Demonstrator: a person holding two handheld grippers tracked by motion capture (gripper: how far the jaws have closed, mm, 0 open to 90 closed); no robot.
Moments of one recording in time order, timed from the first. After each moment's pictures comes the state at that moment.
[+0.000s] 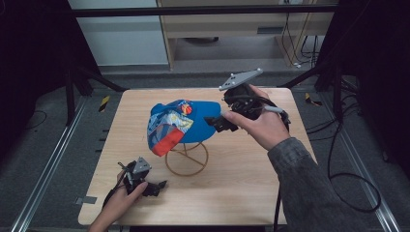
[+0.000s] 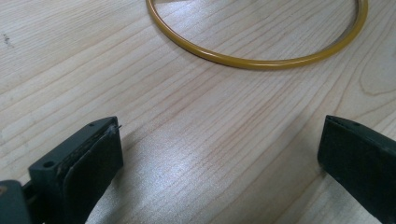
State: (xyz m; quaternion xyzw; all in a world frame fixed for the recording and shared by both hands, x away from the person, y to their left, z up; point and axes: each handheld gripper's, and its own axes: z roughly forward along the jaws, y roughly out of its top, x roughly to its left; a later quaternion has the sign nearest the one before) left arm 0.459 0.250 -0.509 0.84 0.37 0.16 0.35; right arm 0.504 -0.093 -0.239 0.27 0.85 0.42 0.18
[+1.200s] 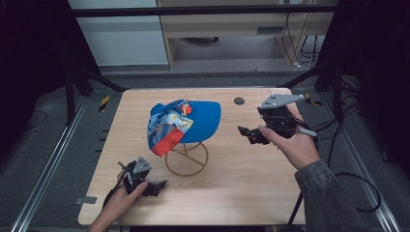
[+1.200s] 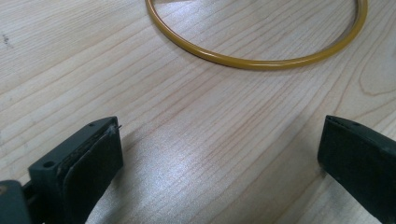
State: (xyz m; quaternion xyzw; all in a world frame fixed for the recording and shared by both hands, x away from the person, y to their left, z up) left arm 0.459 0.250 -0.509 0.85 0.37 0.16 0.35; right arm 0.487 -0.175 -0.290 0.33 0.82 0.42 0.22
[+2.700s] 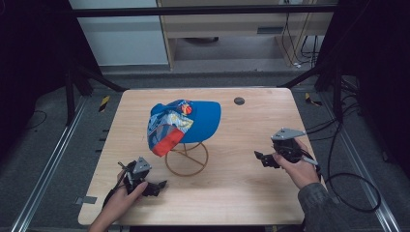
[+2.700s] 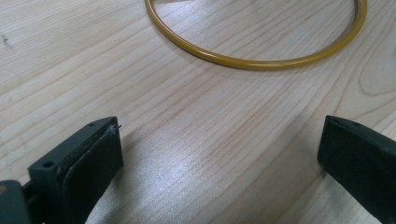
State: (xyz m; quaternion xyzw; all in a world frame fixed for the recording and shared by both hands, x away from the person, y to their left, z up) left arm 0.459 0.250 -0.509 0.85 0.37 0.16 0.35; right arm 0.489 -0.229 -0.422 0.40 0.81 0.37 0.22
